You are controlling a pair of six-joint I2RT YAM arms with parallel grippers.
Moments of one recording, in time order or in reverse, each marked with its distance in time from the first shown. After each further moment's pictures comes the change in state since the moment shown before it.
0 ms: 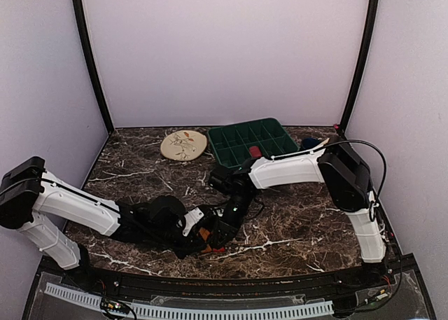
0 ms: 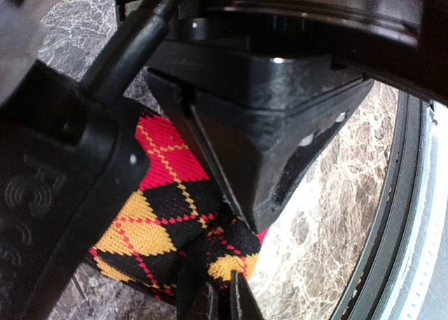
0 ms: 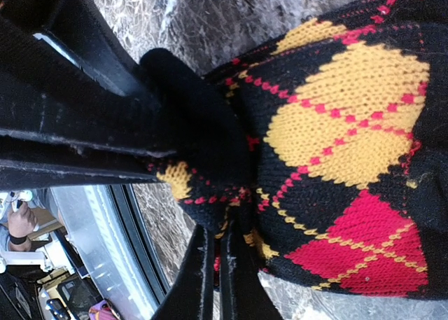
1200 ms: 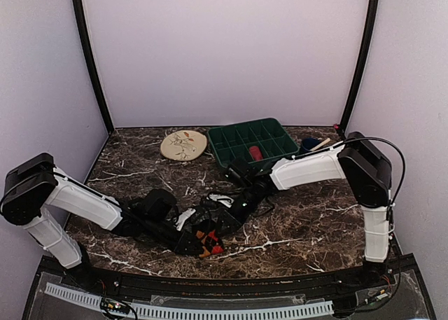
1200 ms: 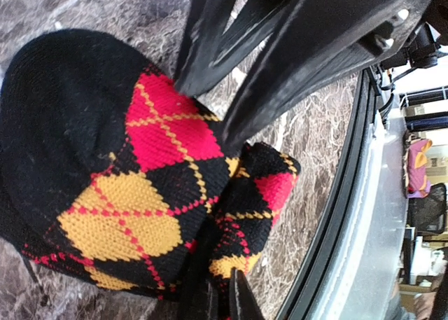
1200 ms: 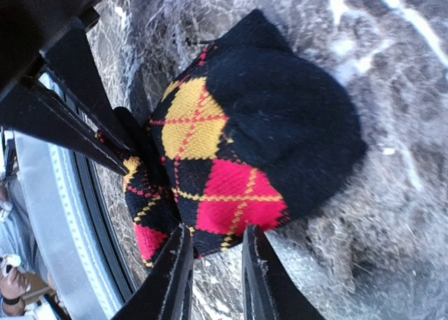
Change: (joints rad) left arm 0.177 0.066 -0.059 0.104 0.365 -0.209; right arm -0.053 -0.163 -0.266 0.396 0.069 0.181
